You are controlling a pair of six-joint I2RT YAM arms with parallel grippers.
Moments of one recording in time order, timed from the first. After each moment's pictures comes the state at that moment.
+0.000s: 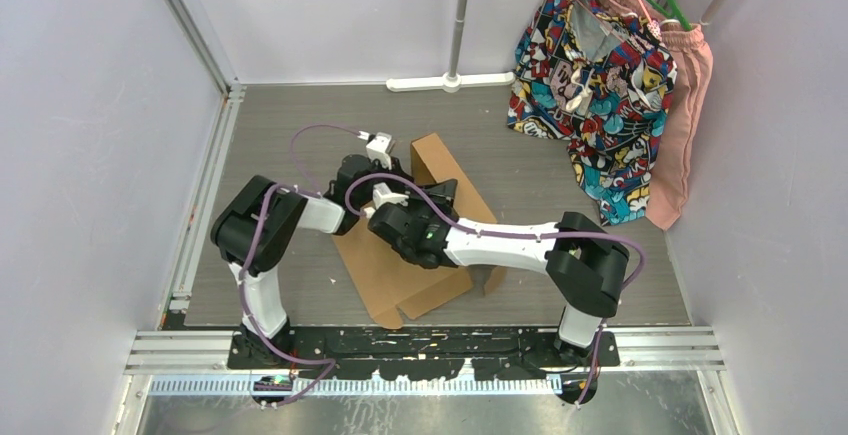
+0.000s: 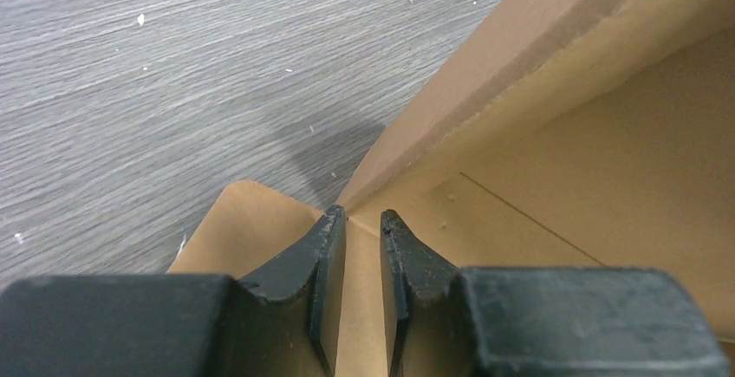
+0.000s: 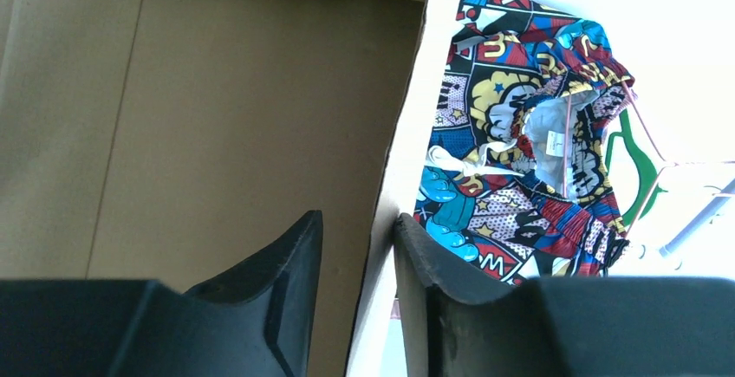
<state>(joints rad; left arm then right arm) -0.50 1.90 0.80 0.80 0.22 -0.28 1.14 1.73 1.14 -0.31 1.17 -0.63</state>
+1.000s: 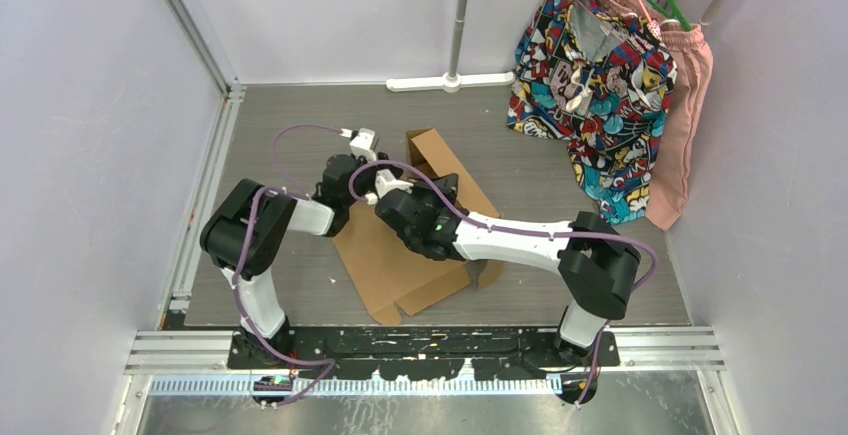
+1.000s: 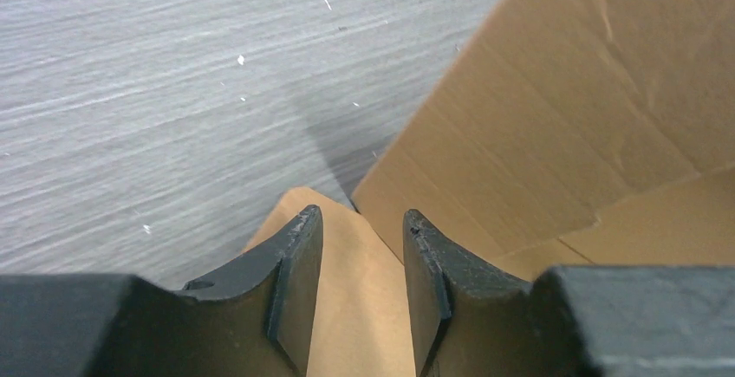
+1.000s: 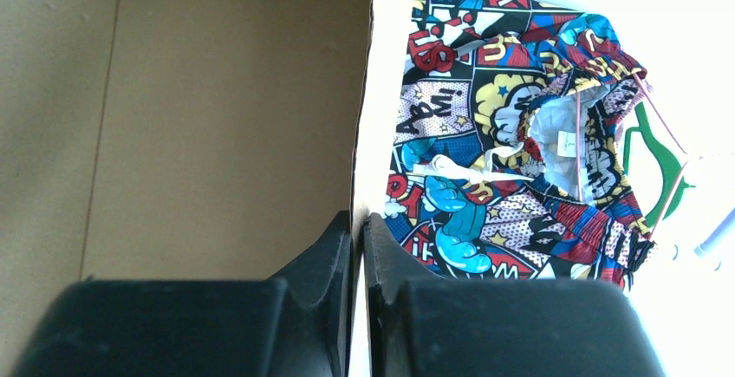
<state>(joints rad) -0.46 1.83 0.74 0.86 0.16 -0.24 1.09 1.68 1.14 -0.22 1.13 -0.66</state>
